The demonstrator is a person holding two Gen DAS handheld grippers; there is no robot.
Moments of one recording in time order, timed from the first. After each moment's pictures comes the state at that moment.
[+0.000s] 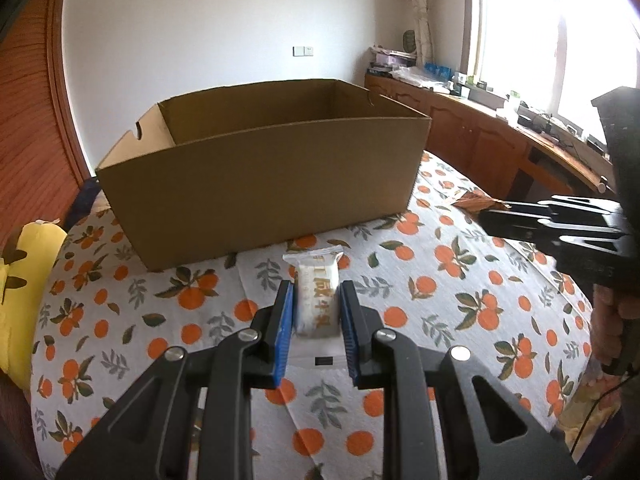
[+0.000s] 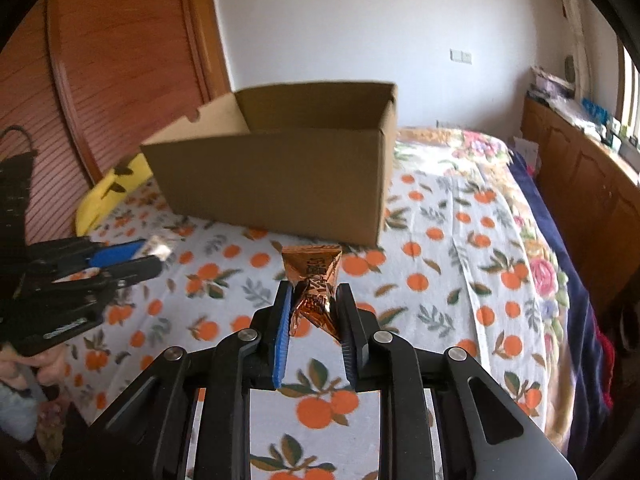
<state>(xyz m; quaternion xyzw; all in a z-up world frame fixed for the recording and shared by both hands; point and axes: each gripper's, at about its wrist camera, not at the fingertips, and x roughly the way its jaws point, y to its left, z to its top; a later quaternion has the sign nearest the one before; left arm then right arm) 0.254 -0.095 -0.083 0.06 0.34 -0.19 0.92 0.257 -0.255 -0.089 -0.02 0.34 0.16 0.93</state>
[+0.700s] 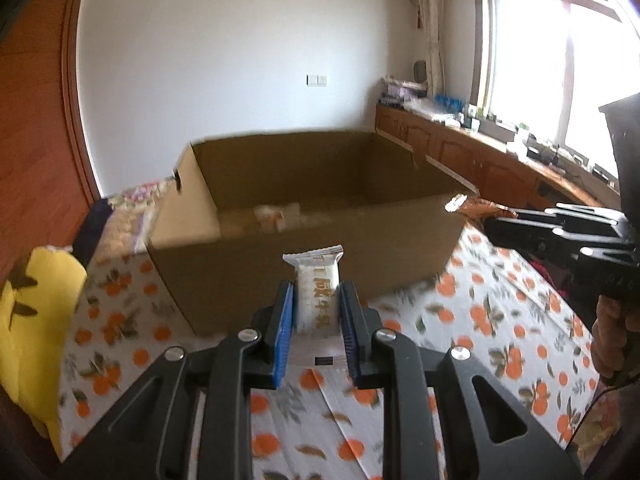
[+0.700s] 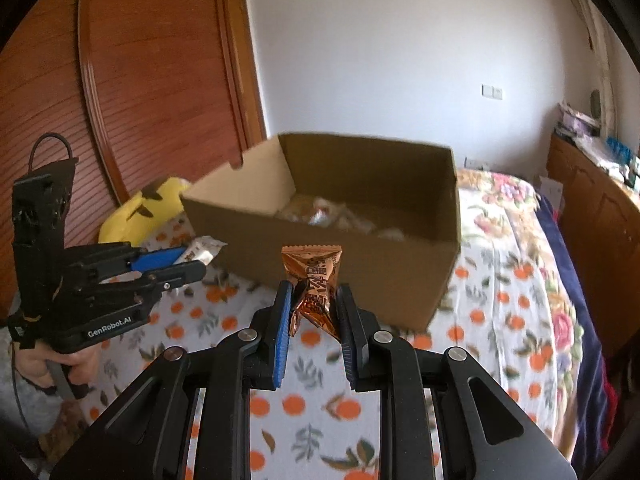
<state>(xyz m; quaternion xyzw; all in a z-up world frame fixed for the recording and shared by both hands) 0.301 -0.054 -0.045 0.04 0.29 -0.19 0.94 0.289 -0.208 -0.044 -0.03 0.29 0.21 0.93</state>
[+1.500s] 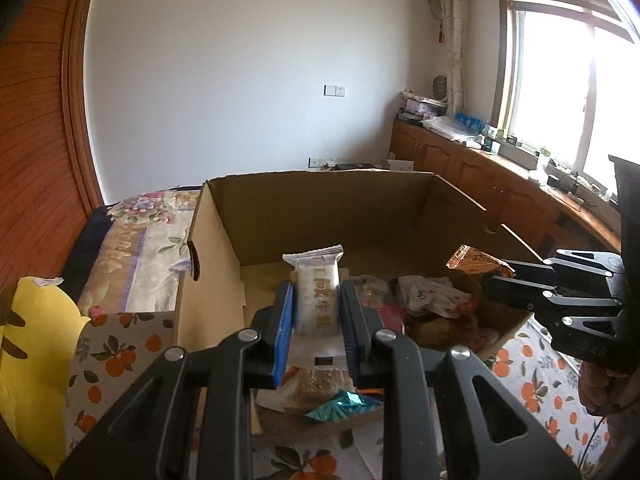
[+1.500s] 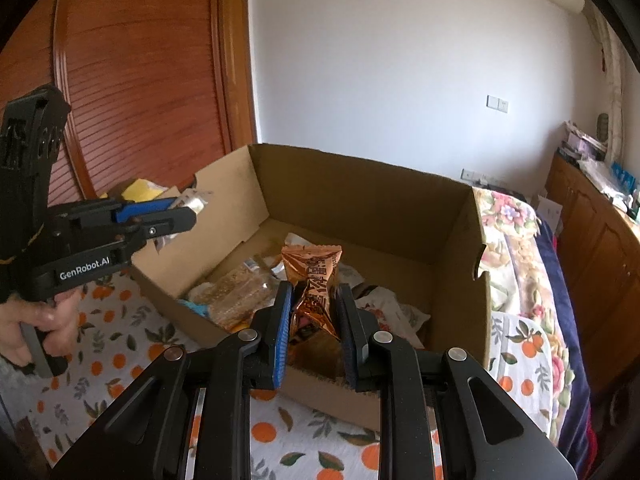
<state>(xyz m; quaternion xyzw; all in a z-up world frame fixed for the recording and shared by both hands) 0.417 -0.039 -0.040 0.01 0.29 -0.17 0.94 0.392 -0.191 -0.050 -0.07 0.29 0.19 0.93</state>
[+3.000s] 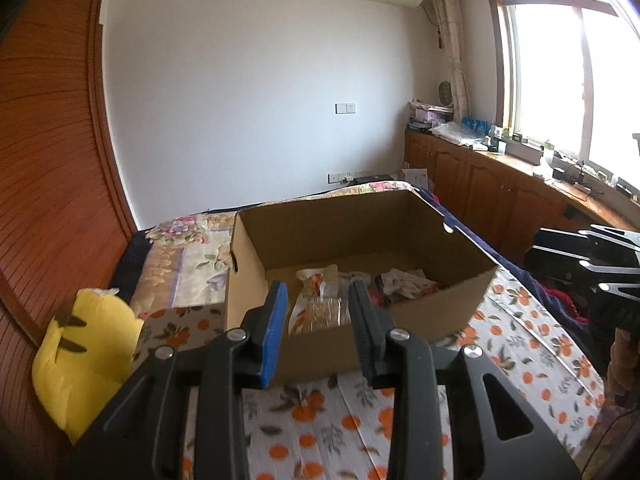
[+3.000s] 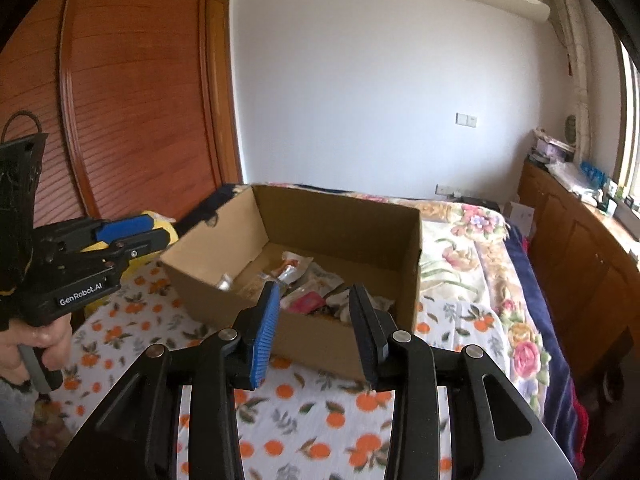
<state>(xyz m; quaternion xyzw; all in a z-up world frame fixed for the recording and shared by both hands) 0.295 -0.048 0.024 0.05 0.26 -0.13 0.96 0.289 -0.217 0.018 -0.05 0.25 0.16 0.95</state>
